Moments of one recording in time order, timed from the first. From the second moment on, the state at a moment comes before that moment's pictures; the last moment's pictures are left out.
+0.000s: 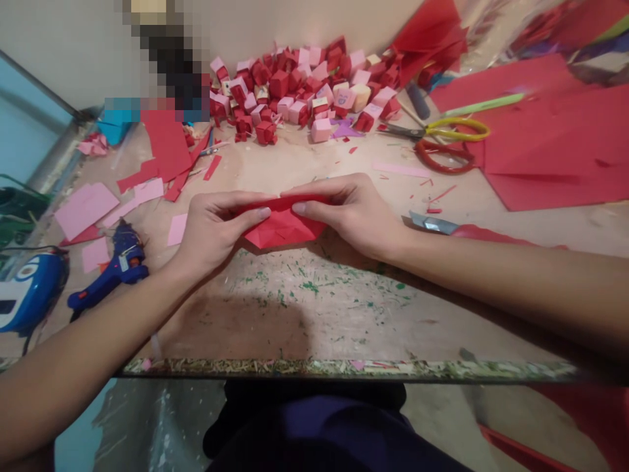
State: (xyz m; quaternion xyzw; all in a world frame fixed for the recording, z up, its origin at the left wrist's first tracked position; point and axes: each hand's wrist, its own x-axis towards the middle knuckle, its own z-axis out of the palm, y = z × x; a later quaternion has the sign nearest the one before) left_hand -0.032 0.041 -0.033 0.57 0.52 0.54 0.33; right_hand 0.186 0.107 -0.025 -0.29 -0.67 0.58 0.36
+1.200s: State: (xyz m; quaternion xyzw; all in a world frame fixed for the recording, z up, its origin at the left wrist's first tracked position) left_hand -0.039 0.043 -0.029 0.51 0.57 0.54 0.35; right_hand 0.187 0.107 -0.024 -0.34 -0.67 0.54 0.38
